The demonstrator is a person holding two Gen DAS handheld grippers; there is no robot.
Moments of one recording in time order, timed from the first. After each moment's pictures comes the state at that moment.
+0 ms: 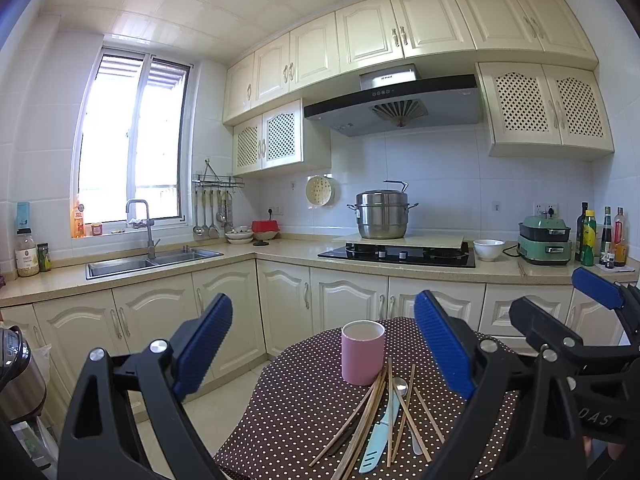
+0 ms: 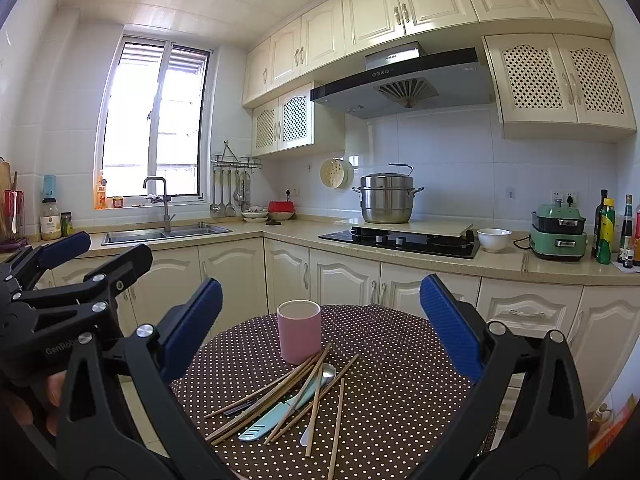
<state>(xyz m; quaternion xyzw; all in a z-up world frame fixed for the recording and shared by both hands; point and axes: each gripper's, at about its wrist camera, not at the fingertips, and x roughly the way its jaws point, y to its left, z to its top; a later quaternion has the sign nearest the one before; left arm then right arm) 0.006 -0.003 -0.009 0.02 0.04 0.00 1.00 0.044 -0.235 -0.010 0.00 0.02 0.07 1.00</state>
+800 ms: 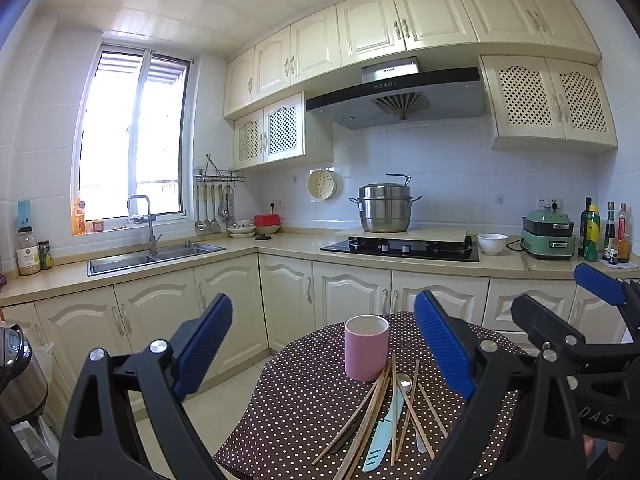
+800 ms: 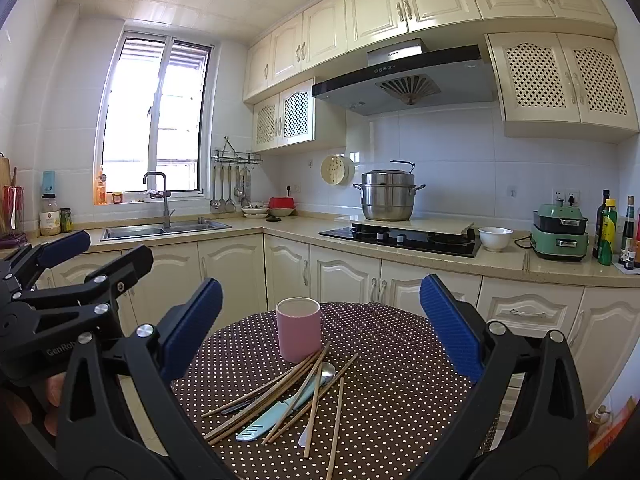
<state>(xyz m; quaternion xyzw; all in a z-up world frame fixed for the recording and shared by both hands) 0.015 -0.004 -0.012 0.02 0.06 0.00 1.00 0.052 -0.232 -0.010 0.00 0.03 0.07 1.00</state>
